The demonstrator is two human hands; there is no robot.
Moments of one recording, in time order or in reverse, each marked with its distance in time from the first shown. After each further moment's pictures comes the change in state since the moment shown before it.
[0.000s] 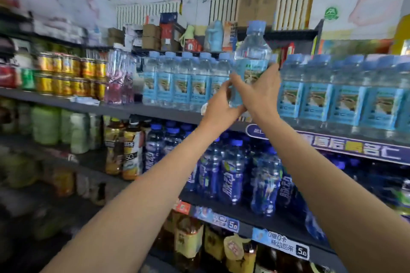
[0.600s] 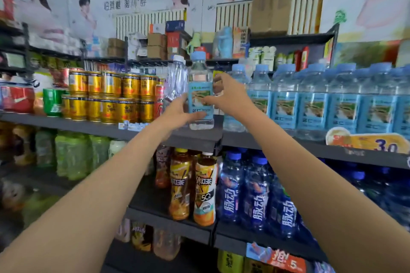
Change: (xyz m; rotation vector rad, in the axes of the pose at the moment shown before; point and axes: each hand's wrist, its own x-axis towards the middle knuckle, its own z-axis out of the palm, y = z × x) left_hand 0.093 -0.198 -0.325 -0.037 -0.151 -0.209; right_hand 0.016 -0.130 0.304 -0.131 -0.468 -0.101
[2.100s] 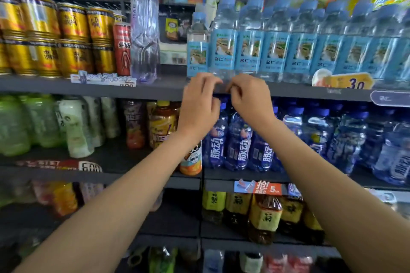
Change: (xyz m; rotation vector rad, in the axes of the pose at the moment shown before) left_hand -0.036 -0.071 0.081 0.301 0.284 0.722; right_hand -0.089 0.059 0.041 -0.476 0.313 -0.039
